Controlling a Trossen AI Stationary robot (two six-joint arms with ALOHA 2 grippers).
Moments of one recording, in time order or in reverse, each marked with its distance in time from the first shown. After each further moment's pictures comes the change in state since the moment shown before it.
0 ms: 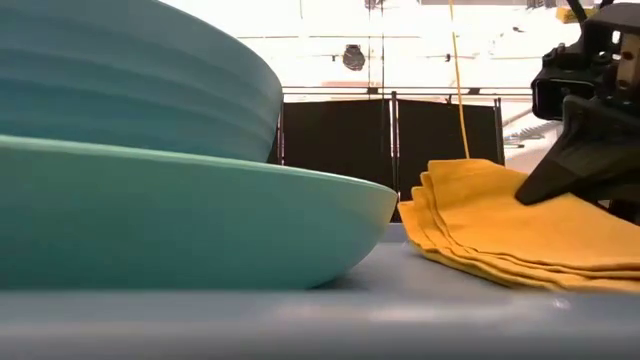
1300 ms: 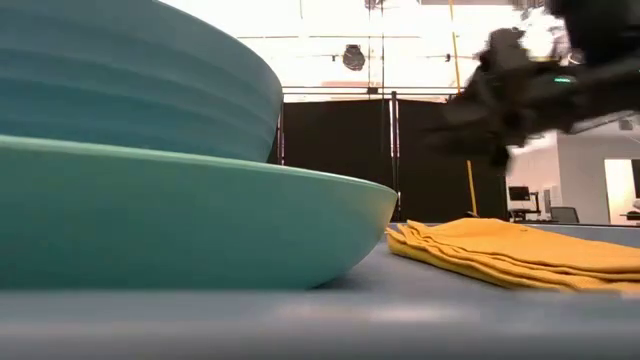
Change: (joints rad) left arm 0.000 0.000 0.000 0.000 0.000 0.000; right arm -0.377 -0.044 -0.191 0.691 -0.009 -0.749
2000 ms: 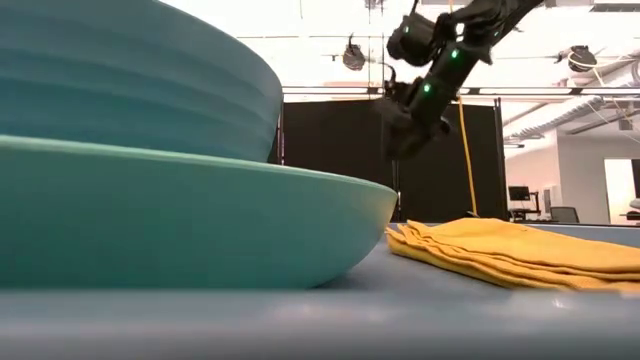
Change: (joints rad) left arm 0.000 0.000 0.000 0.000 0.000 0.000; right arm -0.722 -0.012 0.716 -1.357 -0.321 -0.201
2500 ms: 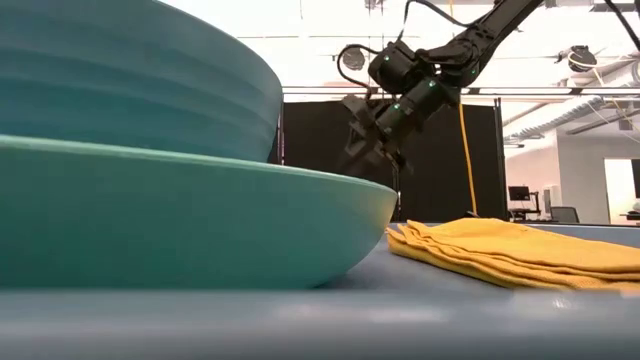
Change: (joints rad) left arm 0.000 0.000 0.000 0.000 0.000 0.000; right arm -0.057 0.206 0.000 0.389 -0.476 0.149
